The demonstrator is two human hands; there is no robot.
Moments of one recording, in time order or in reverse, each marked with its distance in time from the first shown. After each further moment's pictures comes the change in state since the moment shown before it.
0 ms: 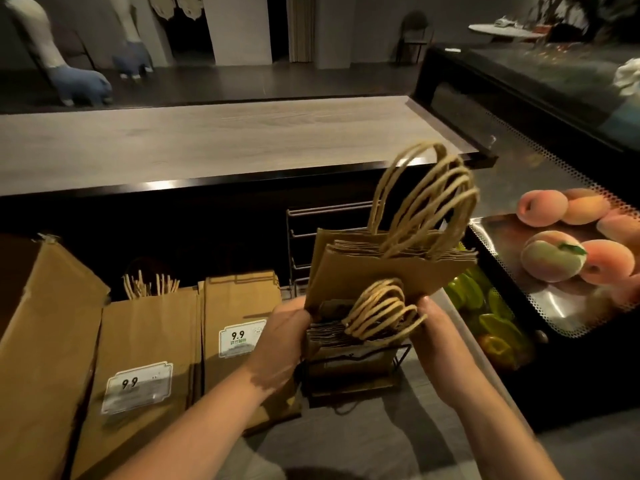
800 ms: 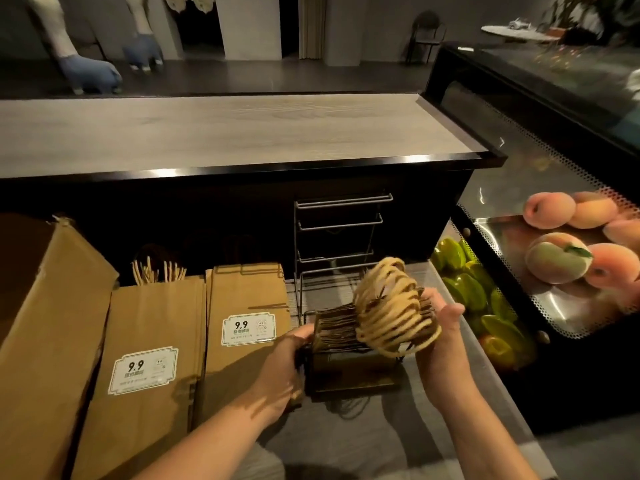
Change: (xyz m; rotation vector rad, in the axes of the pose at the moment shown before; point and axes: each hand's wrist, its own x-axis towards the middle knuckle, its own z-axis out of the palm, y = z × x) left_hand -0.025 -0.039 0.008 -0.390 0.094 -0.411; right_hand -0.001 0.009 0.015 0.069 0.114 -0.217
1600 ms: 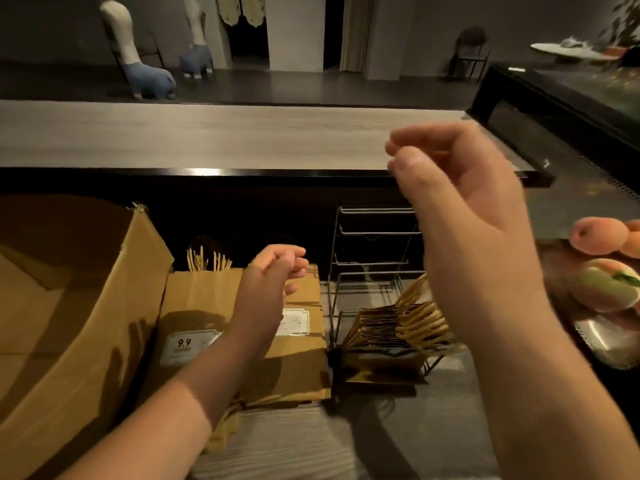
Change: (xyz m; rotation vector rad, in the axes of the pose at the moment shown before) left_hand -0.015 0.076 -0.039 0.272 0.419 0.562; right_hand 0.000 -0.189 0.095 -0.258 -0.105 -0.421
